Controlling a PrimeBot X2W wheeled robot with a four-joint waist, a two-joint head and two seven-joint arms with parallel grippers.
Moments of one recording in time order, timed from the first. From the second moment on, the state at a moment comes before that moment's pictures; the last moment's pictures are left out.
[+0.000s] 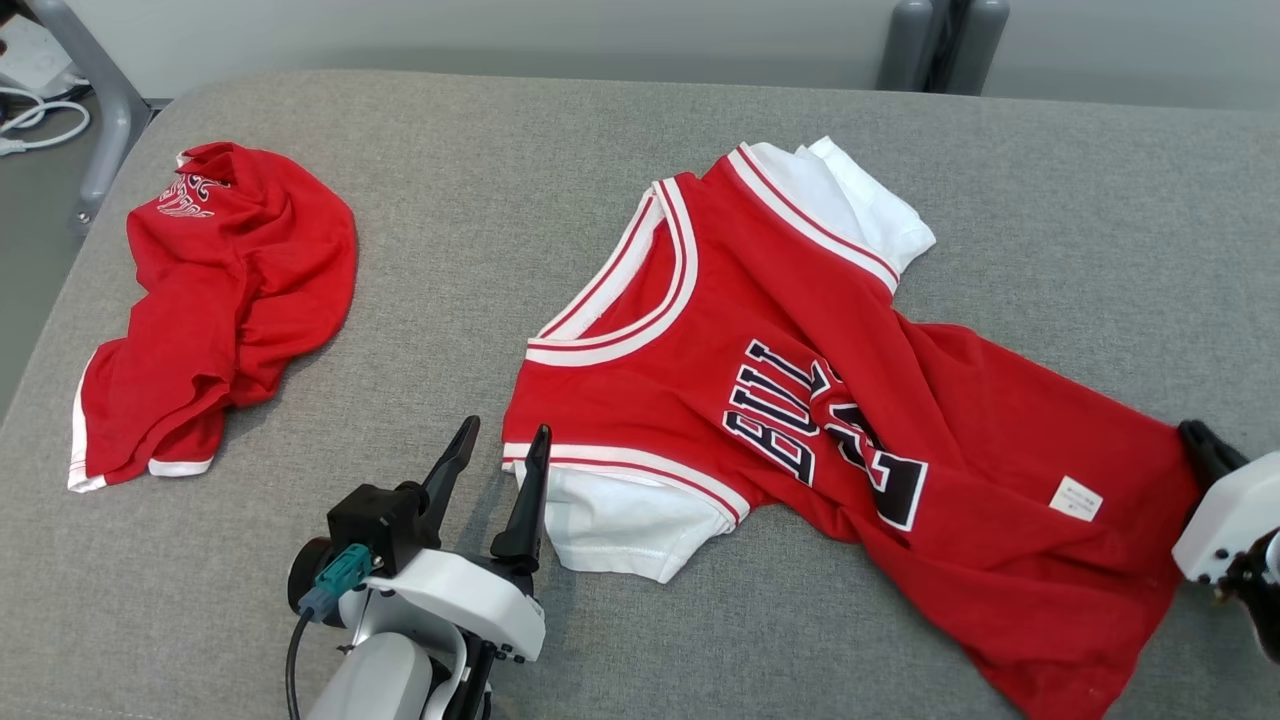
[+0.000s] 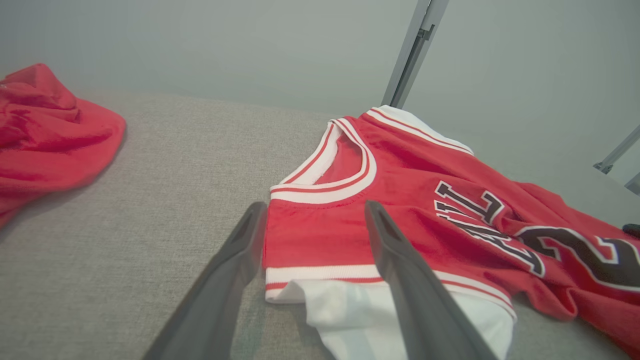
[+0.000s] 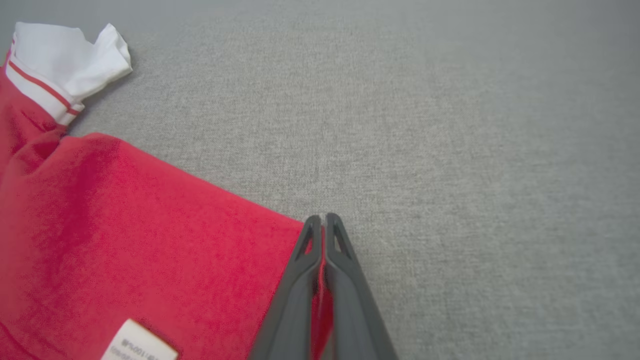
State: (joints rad) left arm -0.26 0.05 -0.34 0.43 -0.41 -0.03 -0.26; right arm -0.37 -0.34 0.02 0.62 0.48 0.13 0.15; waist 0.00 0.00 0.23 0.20
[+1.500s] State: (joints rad) left arm -0.31 0.05 -0.37 0.42 -0.43 -0.01 -0.26; right arm -0.63 -0.35 0.20 0.64 0.40 0.13 -0.05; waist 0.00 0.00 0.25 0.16
